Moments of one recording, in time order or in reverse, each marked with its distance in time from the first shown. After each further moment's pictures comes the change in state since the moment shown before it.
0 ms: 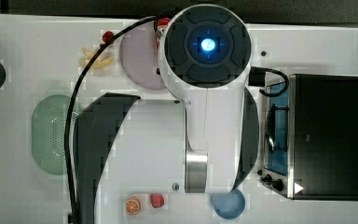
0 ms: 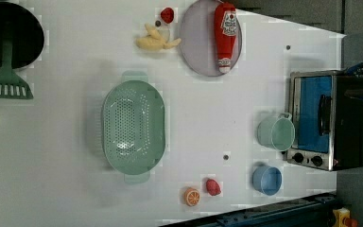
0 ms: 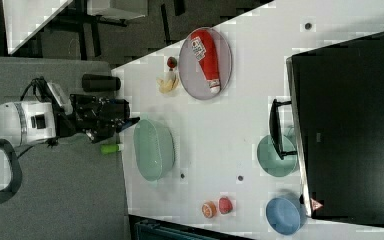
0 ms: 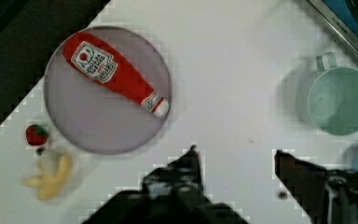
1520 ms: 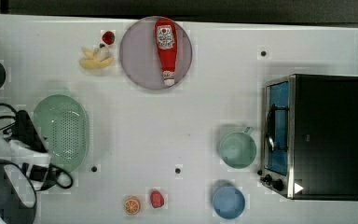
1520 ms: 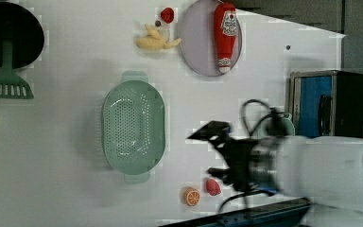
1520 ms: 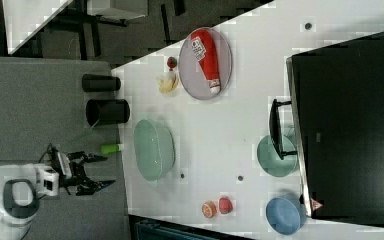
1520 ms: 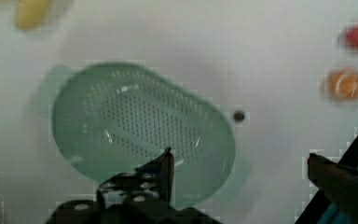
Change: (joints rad) arm 0.089 0.029 0.576 -0.270 0.102 0.230 0.841
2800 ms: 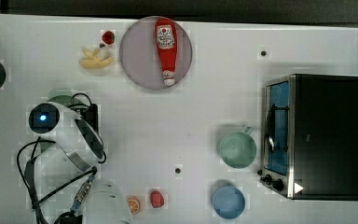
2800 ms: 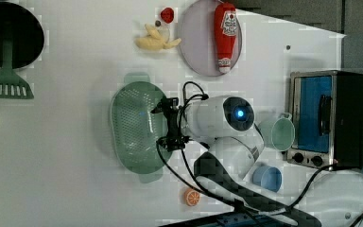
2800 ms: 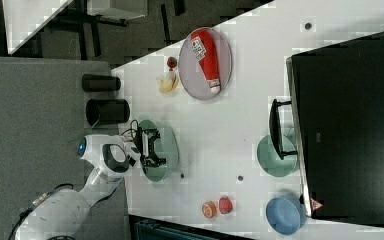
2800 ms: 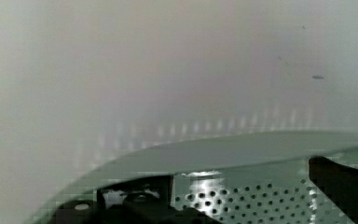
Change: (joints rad) arm 0.087 0.574 -0.188 -0.021 -0.289 0.503 0.503
